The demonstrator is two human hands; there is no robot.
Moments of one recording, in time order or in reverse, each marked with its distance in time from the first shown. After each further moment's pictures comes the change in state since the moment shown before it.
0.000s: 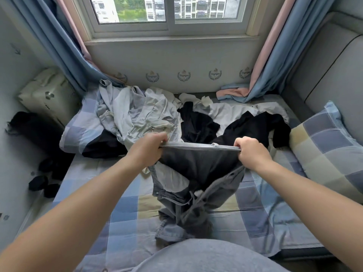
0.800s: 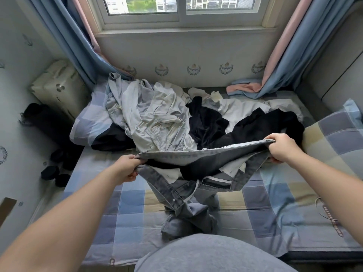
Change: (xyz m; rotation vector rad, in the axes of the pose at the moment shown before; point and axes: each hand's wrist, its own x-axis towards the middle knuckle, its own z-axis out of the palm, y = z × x) left_hand -0.037 -0.114 0.052 -1.051 -0.143 -0.879; right_hand 0.028 0.046 -0.013 0.393 -0.046 0.357
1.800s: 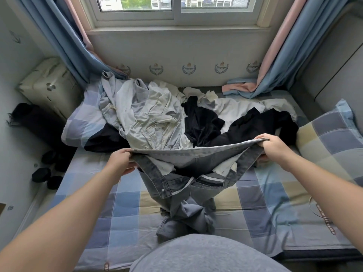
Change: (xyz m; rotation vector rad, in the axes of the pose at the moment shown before) left_hand 0.008 0.020 0.013 -0.098 0.206 0.081; right_hand 0.000 -0.007 0.004 0.309 -0.135 -0.014
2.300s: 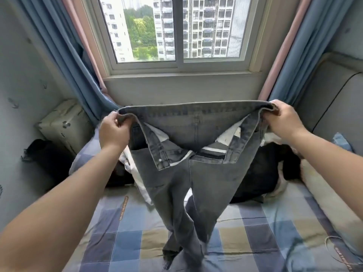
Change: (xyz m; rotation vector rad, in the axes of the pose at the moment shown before) left_hand -0.036 0.170 -0.028 0.162 0.479 0.822; right_hand 0.014 -0.138 -0.081 -0.038 0.340 -0.546
